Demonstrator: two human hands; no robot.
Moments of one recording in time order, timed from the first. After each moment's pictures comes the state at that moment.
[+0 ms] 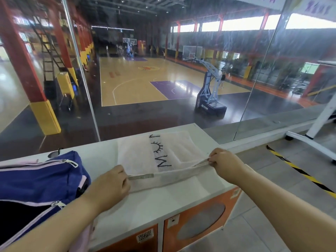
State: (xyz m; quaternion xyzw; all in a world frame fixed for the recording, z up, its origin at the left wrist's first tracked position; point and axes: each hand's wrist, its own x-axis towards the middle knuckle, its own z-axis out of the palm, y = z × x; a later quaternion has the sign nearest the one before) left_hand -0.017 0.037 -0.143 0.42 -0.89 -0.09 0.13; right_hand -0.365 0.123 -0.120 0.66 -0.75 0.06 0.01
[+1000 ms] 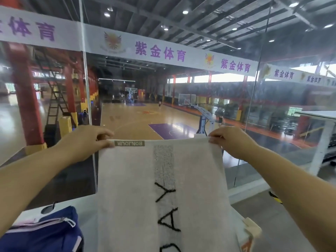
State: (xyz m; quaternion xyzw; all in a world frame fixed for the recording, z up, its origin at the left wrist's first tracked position) left_hand 0.005 -0.026 0.090 0.45 -0.86 -0.01 0.26; right_hand -0.354 0.103 0.097 0.64 -0.73 0.21 0.13
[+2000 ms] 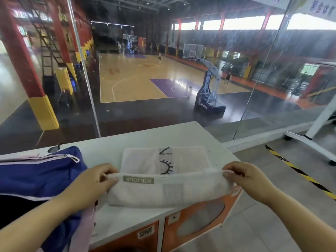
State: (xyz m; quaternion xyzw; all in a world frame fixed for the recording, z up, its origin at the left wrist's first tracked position) left_hand 0.021 0.049 -0.116 0.44 -0.82 -0.31 0.21; right_hand -0.366 0.194 -0.118 0.57 -0.75 0.29 -0.17
